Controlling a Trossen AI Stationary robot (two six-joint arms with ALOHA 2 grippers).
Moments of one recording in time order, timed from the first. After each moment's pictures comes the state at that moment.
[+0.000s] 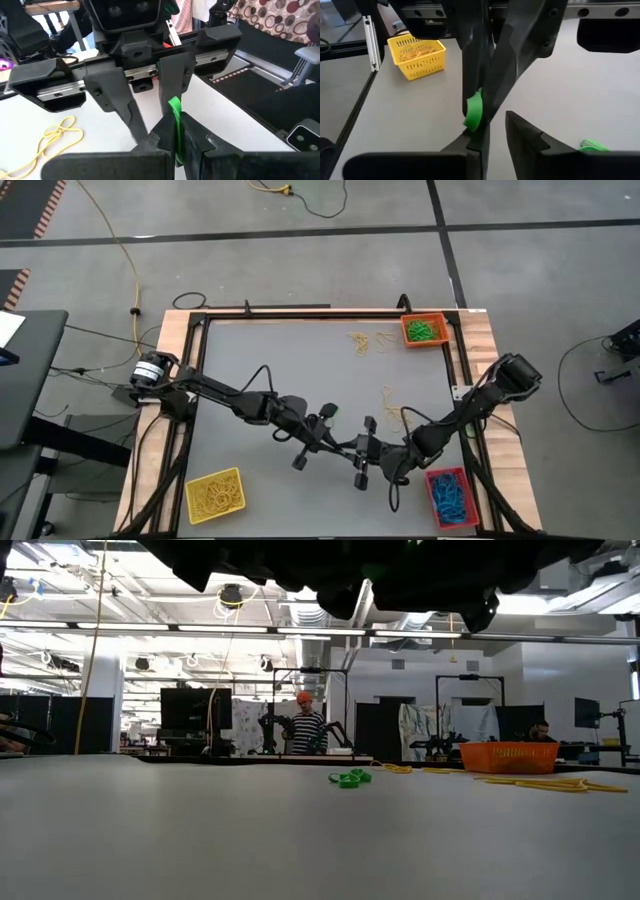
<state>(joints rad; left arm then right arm) -0.19 1.75 1.01 0.43 0.28 0.14 0.59 1.66 0.86 0.35 0.73 0.39</state>
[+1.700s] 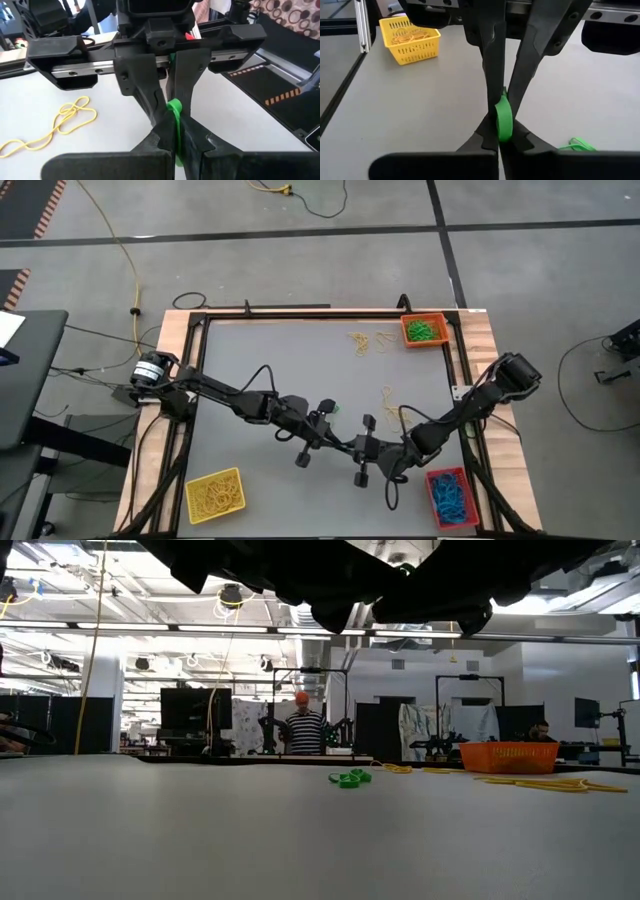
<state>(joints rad) -0.19 1.75 1.01 0.38 0.20 0.10 0.56 1.65 0.86 0.30 0.70 0.33</state>
